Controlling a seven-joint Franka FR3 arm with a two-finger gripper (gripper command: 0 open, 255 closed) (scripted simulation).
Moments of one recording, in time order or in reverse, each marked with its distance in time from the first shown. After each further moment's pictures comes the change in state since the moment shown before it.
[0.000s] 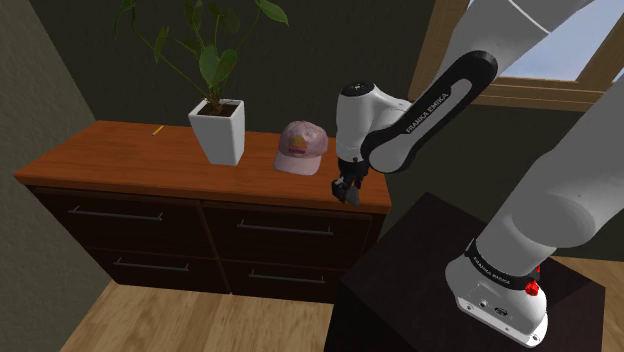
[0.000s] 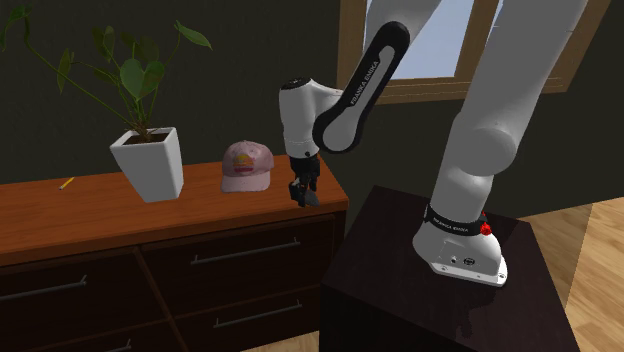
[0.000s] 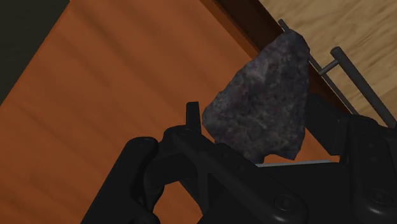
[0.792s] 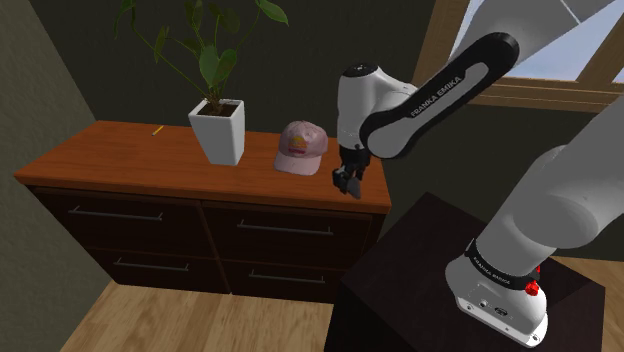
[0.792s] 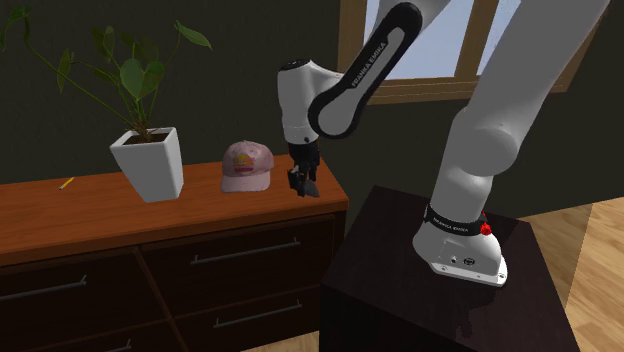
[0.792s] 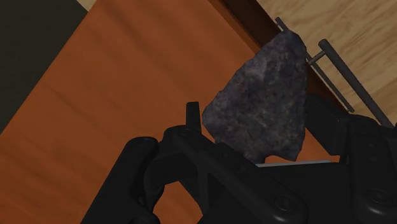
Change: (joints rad) arm 0.023 -0.105 -0.008 0.016 0.078 -0.114 -0.068
